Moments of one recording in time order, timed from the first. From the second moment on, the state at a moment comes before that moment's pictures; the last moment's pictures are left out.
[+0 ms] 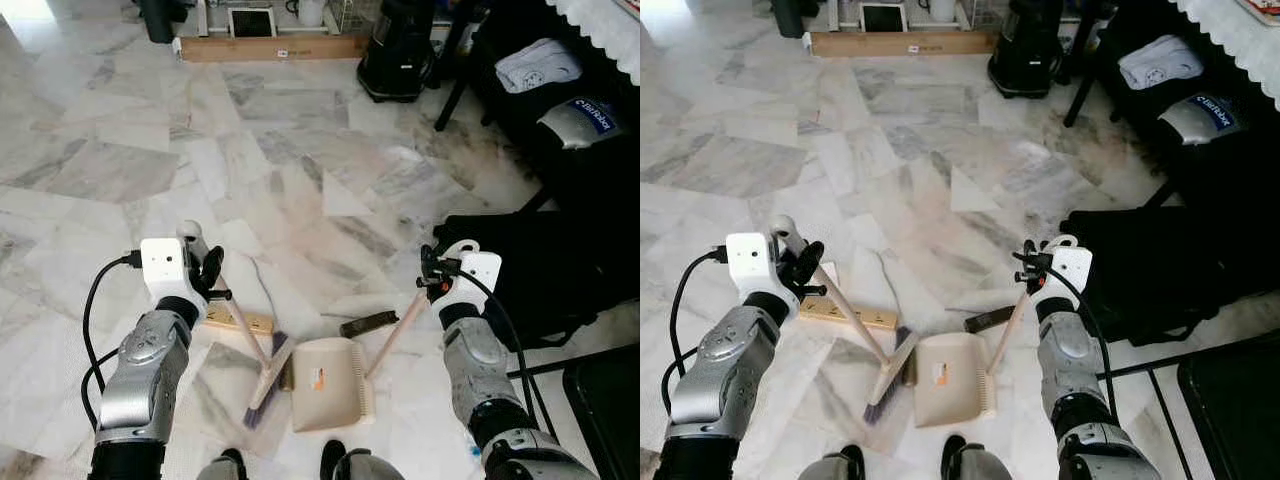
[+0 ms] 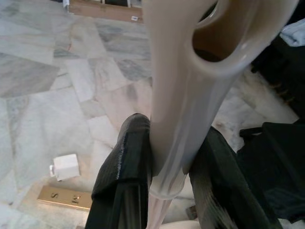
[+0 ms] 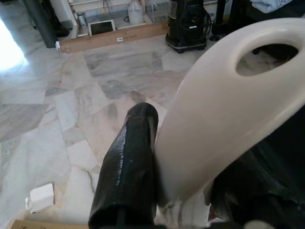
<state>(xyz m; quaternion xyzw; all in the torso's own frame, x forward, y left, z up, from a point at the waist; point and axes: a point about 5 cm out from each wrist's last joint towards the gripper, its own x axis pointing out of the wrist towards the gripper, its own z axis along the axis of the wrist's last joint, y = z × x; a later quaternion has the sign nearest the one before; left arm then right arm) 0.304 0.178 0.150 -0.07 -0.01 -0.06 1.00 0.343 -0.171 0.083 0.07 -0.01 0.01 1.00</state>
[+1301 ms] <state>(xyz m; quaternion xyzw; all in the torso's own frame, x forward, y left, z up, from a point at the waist) 0.315 0.187 0.246 -0.05 -0.18 -0.05 0.98 0.348 -0.172 0.082 0.11 0.01 -0.02 0.99</state>
